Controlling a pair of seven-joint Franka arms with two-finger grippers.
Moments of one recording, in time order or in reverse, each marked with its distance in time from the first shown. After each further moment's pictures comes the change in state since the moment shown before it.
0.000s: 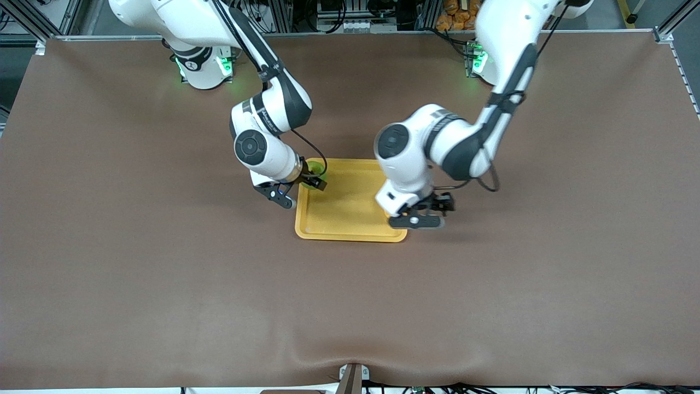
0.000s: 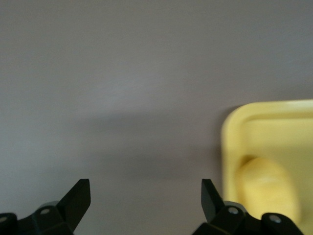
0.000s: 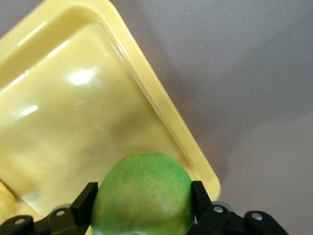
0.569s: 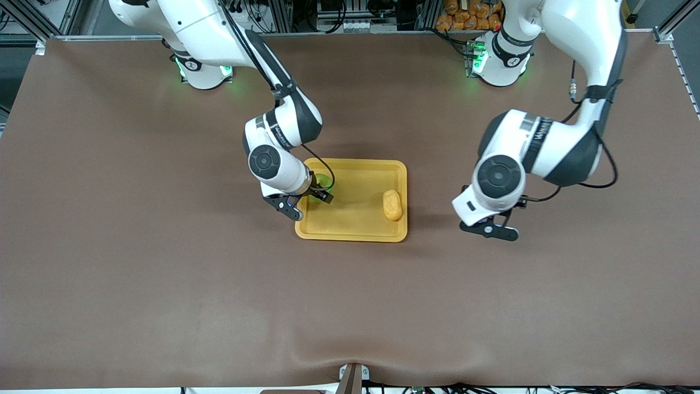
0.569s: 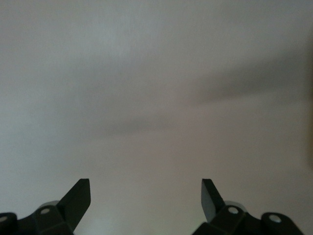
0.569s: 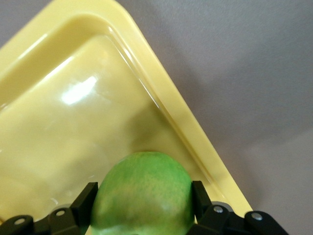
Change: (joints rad) left arm 0.217 -0.097 -0.001 -0.016 -0.172 -0.255 0.481; right arm 0.015 0.116 0.001 0.072 0.000 0.054 0.035
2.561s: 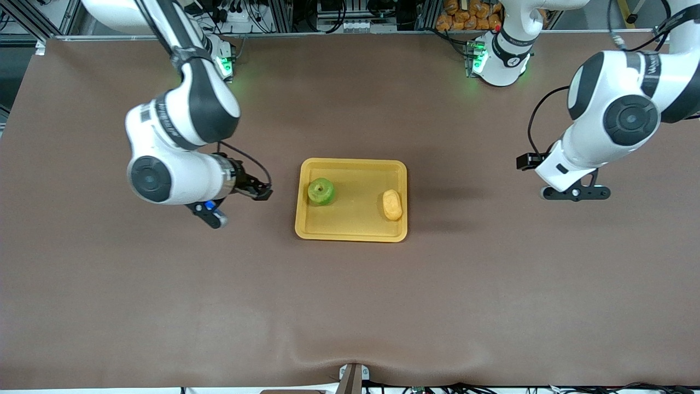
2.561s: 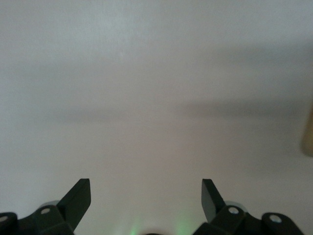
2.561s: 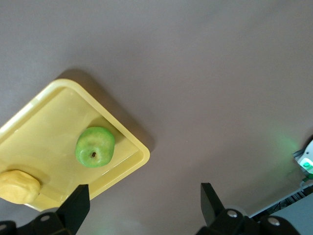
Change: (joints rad) left arm 0.135 -0.354 0.068 -0.246 -0.137 0.053 -0.001; right arm -0.251 -0.168 -0.079 0.367 -0.091 -0.819 0.026
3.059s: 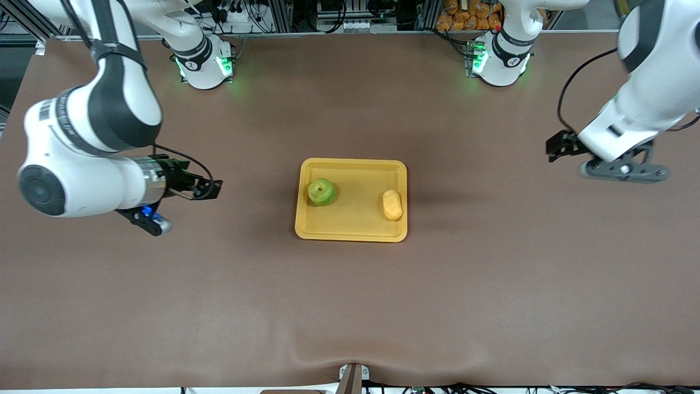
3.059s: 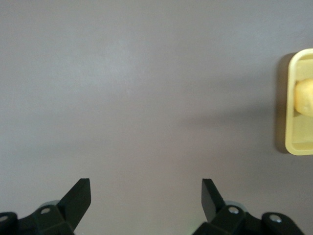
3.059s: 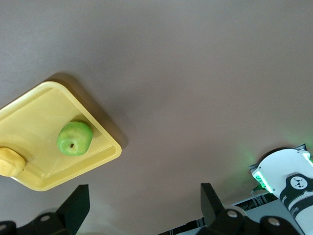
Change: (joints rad) left arm 0.003 -0.103 0.036 0.129 -0.045 -0.040 0.179; right arm -0.162 0.000 -0.001 0.117 -0.010 -0.186 -0.268
